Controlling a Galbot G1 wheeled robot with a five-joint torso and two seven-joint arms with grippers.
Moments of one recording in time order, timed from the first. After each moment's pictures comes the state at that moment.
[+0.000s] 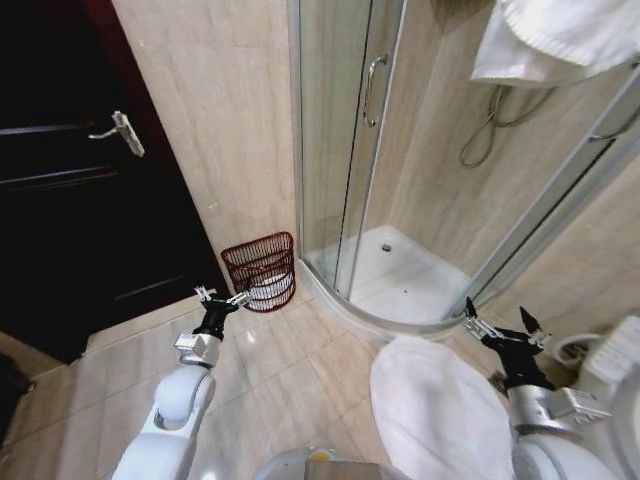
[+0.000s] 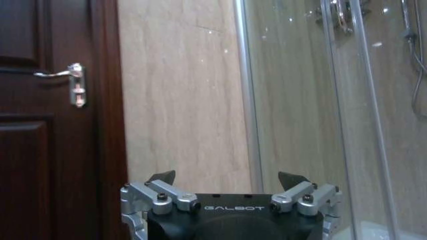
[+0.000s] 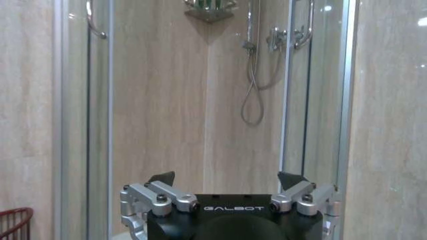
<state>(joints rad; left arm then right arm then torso) 1.48 -1.30 -0.64 -2.09 -0.18 -0.06 -0.01 -1.76 1.44 0.92 2.42 0.32 -0.15 0.06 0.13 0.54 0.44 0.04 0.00</state>
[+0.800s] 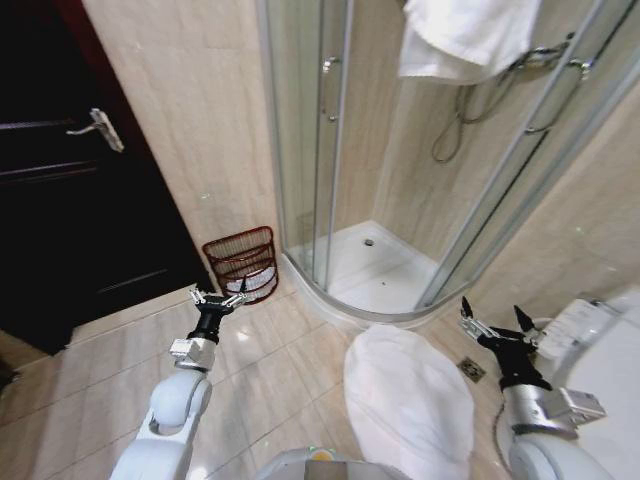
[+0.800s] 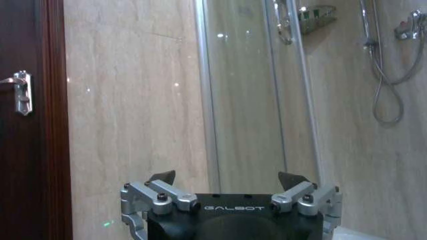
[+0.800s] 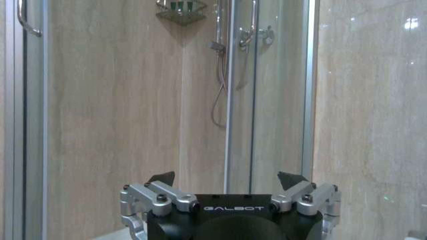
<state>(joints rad) 1.48 -1.30 -0.63 -2.09 -0.18 -0.09 -0.01 -1.76 1.45 0.92 2.40 0.31 -0.10 0.05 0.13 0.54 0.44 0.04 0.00</state>
